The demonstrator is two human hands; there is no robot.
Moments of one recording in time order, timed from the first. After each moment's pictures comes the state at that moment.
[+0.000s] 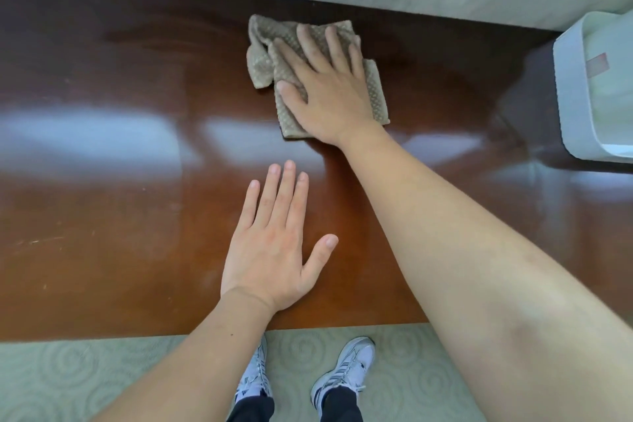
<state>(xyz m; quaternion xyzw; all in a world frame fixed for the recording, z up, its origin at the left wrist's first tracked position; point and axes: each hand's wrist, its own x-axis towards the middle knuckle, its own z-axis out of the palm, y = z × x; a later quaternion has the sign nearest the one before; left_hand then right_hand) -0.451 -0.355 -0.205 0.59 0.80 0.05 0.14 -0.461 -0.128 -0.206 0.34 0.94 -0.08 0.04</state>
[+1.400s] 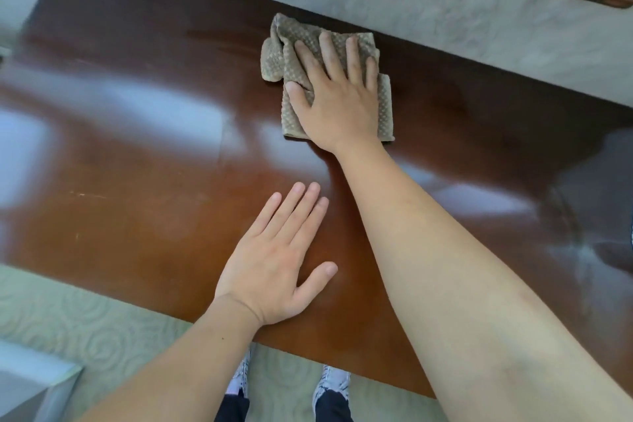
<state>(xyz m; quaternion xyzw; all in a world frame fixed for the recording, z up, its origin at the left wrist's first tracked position) -0.450 -0.356 -0.203 0.57 0.81 0.05 0.14 -0.512 -0.137 -0.211 0.29 0.95 -0.11 0.01</state>
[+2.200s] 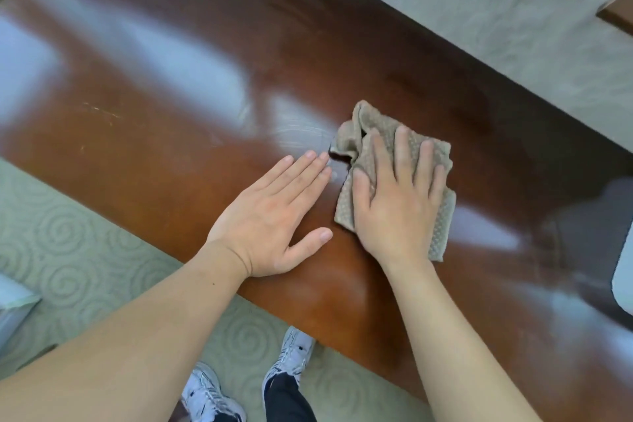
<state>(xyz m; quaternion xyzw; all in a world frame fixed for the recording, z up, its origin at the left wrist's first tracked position) -0.448 -0.361 -0.205 0.56 0.82 0.08 0.10 -0.354 -0.184 -0.215 0.30 0.95 -0.07 0.01</state>
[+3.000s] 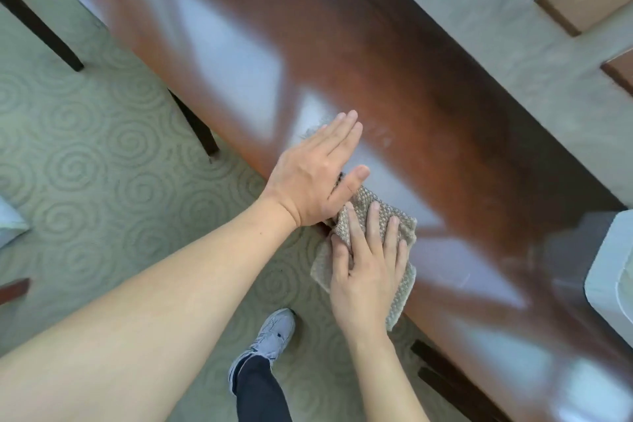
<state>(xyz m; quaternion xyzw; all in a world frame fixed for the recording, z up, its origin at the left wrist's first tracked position) -0.399 -0.412 -0.177 0.40 0.86 0.32 0.02 -0.240 -0.336 -0.199 0.27 0.94 -0.21 -0.02</state>
